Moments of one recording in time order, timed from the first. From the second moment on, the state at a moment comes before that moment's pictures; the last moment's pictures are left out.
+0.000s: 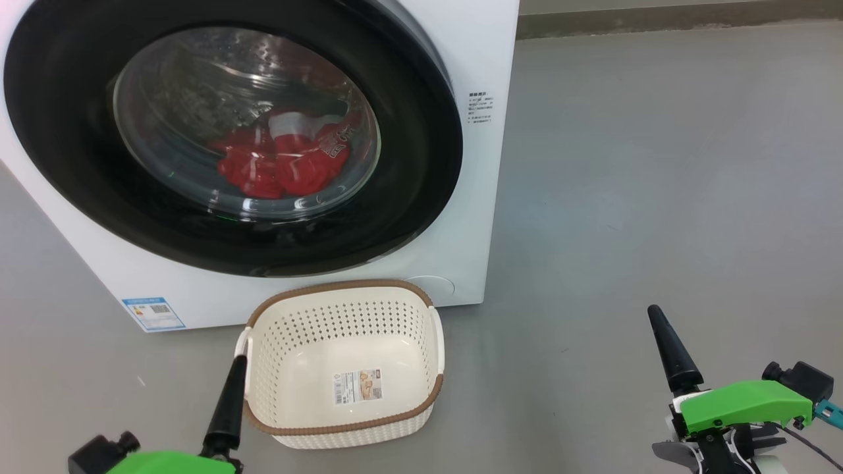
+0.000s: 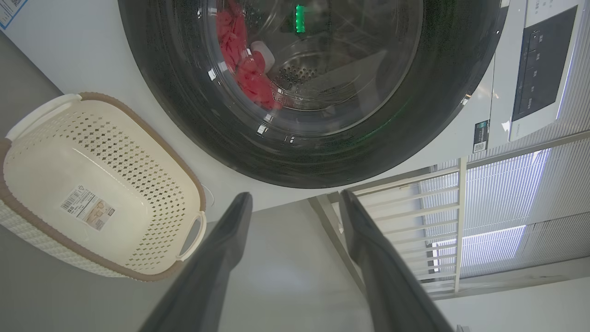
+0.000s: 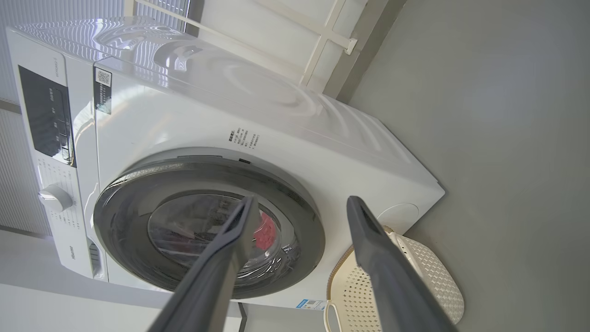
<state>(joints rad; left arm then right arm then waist) -0.09 0.03 -0.01 0.32 -1.27 -0.12 -0.02 -0.11 -0.02 -0.02 0.38 1.31 0.13 -0.02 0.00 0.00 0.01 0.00</state>
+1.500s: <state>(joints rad) -0.19 0.03 -0.08 0.35 -0.65 -0.05 -0.14 -0.21 -0.03 0.01 0.39 0.65 0.13 -0.14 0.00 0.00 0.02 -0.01</state>
